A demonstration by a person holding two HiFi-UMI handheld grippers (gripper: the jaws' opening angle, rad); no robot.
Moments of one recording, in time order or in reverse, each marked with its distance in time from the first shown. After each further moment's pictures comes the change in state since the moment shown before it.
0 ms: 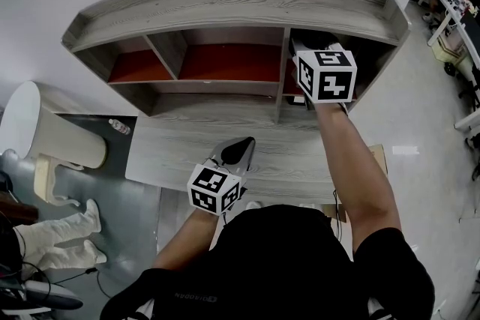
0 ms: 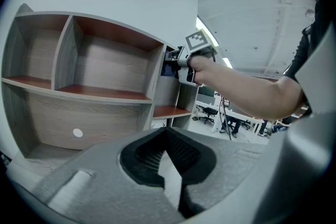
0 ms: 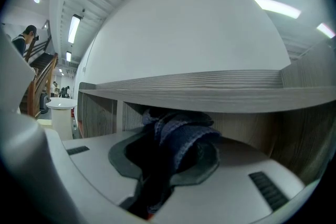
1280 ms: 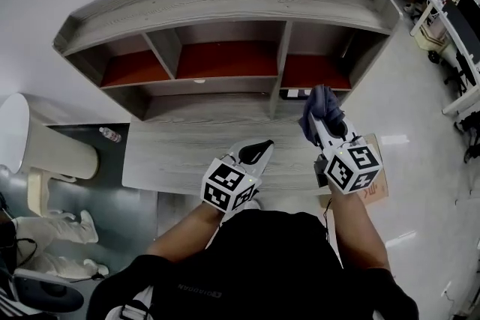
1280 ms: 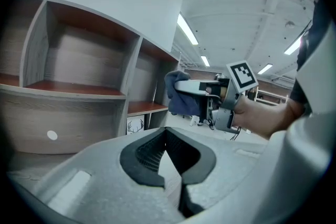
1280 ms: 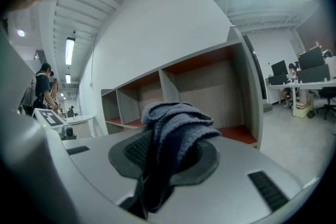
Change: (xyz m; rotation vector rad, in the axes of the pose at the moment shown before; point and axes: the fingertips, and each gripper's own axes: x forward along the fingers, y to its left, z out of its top) left arm 0.002 -0.045 -0.008 0.065 0.051 -0.253; right arm -0.163 0.046 -0.117 0.243 0.030 0.073
